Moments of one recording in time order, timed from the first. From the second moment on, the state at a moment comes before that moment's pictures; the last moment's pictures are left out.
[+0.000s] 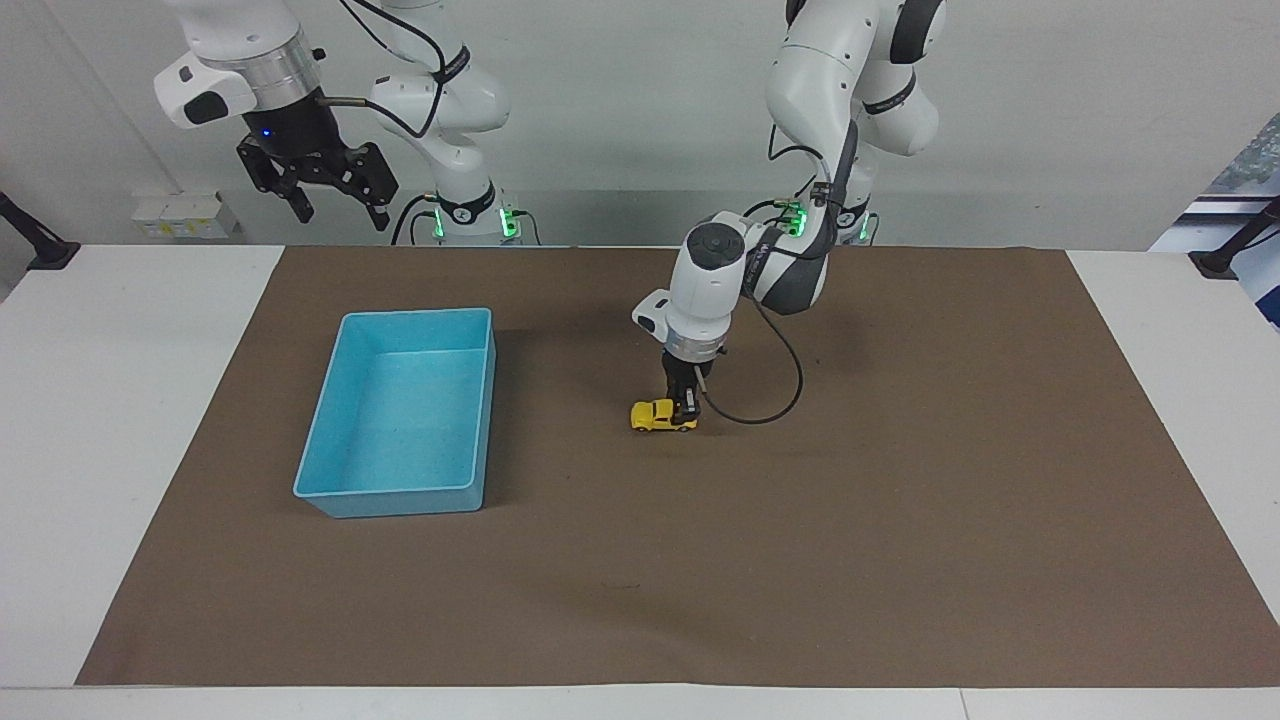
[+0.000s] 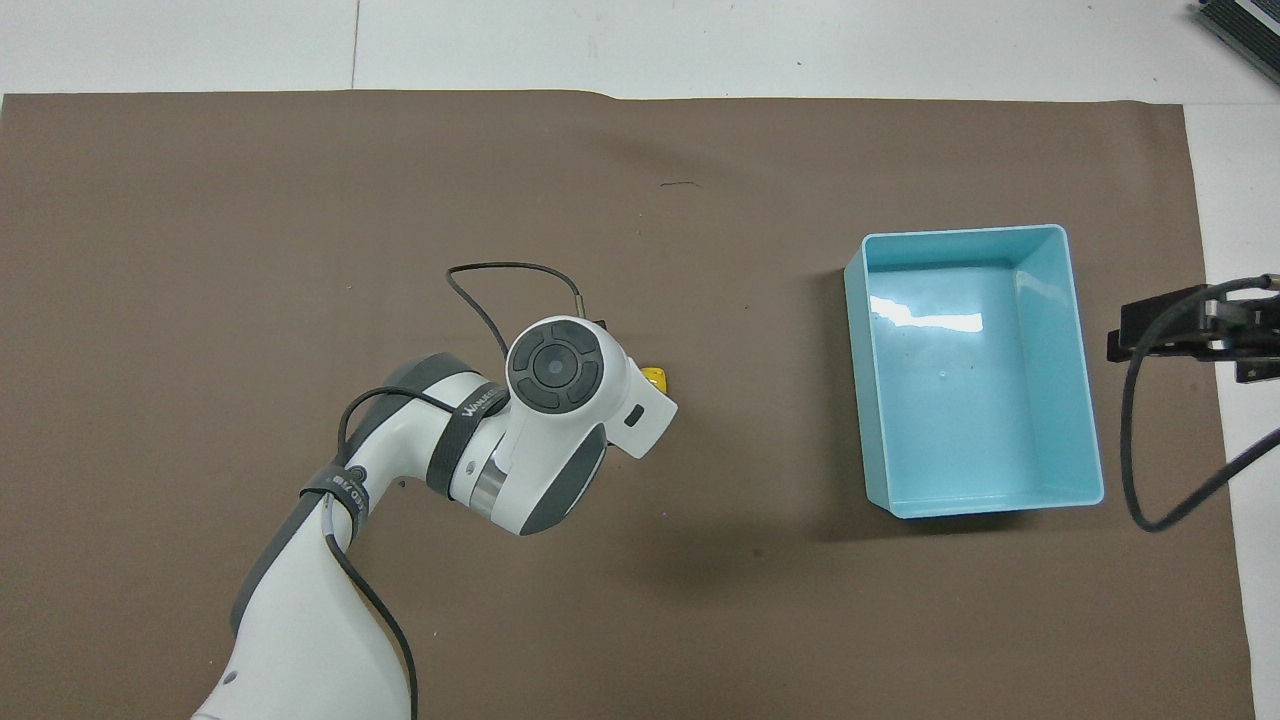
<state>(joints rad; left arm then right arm) -0.79 0.39 0.13 -1.87 -0.12 2.38 0.93 0.05 -0.04 -0.02 -1.47 0.02 1.42 0.22</state>
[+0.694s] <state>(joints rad) -0.69 0.31 0.14 -1.99 -0.11 2.38 1.09 0.05 -0.04 -0.02 -1.47 0.02 1.42 0.22</state>
